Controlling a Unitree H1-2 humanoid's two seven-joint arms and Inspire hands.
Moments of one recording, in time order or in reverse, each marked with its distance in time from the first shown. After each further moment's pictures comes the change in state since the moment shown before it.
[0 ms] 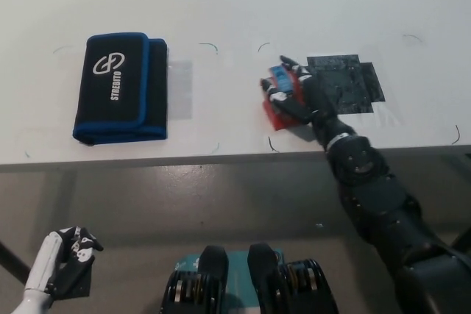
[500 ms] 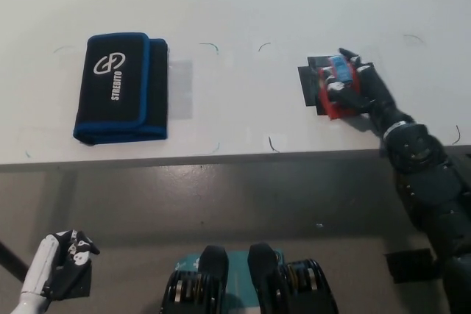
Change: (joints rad) left_arm 0.011 0.011 0.002 0.002 -0.001 0.000 0.001; right_arm 0.023 -0.139 -0.021 -0.050 -0.019 0.070 0.027
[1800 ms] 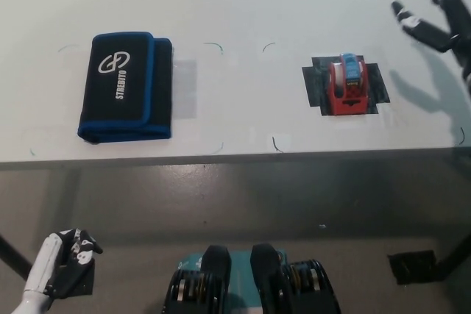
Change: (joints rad) left_arm -0.001 0.002 -0.014 -0.010 -0.001 0.018 -0.002; right_arm 0.040 -0.210 0.012 -0.450 -0.076 0.256 0.045
